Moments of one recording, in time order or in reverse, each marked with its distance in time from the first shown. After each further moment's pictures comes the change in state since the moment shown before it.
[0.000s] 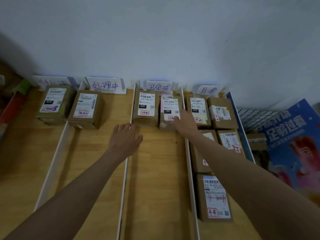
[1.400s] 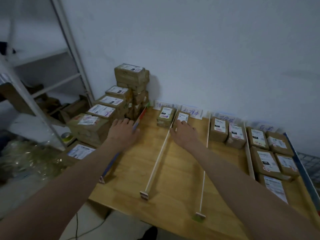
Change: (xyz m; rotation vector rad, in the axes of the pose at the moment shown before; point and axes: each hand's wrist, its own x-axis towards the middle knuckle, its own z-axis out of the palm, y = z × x) left_hand -0.403 -0.276 -0.186 0.124 0.195 -0.340; right_hand -0.413 -0.294 0.055 -0.317 0.023 -0.579
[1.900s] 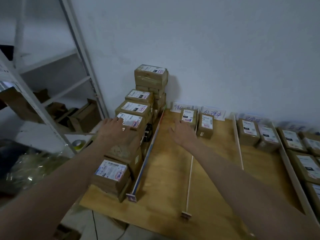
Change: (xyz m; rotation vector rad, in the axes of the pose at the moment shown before) left_hand 0.090 -0.211 0.021 0.032 0.003 -0.041; right_hand 0.098 -0.160 0.068 0.072 -0.004 0.000
